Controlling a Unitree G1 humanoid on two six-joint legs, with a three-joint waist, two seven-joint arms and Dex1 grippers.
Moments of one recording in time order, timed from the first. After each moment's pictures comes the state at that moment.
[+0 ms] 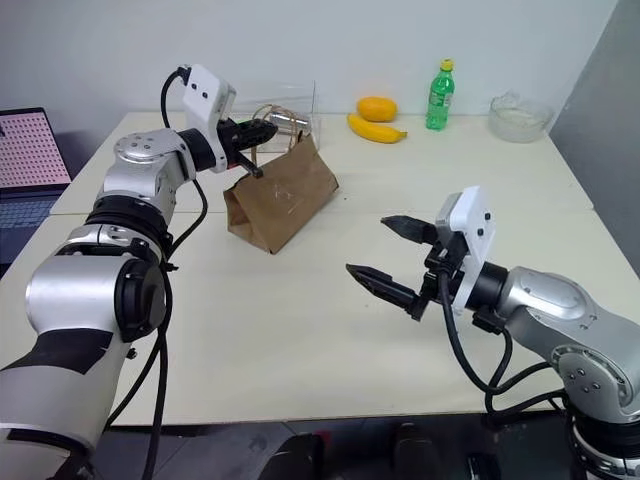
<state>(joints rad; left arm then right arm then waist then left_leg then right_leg) -1.41 0.51 0.05 1.31 0.00 -0.11 -0.87 -0.38 -0.66 -0.12 -0.74 0.97 0.86 0.43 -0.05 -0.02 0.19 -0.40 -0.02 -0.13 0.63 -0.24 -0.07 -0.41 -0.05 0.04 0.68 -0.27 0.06</state>
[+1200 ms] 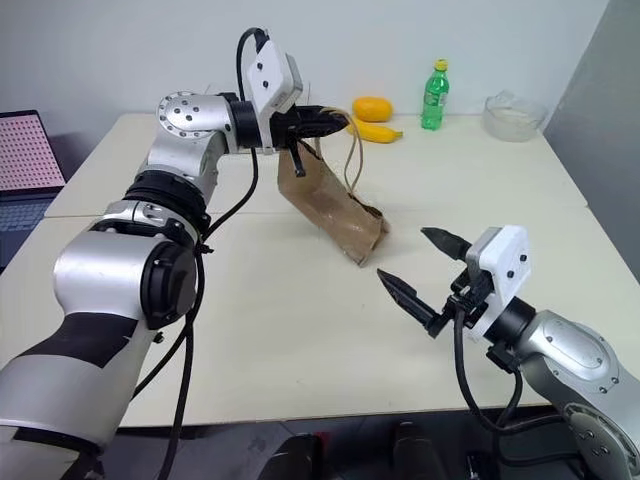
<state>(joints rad) -1.53 0.37 0.05 1.34 0.08 -0.36 -1.14 -0.09 -0.66 -0.19 -0.90 0.84 0.69 0.29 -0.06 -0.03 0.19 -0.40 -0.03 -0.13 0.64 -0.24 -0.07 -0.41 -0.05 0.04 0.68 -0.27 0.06</state>
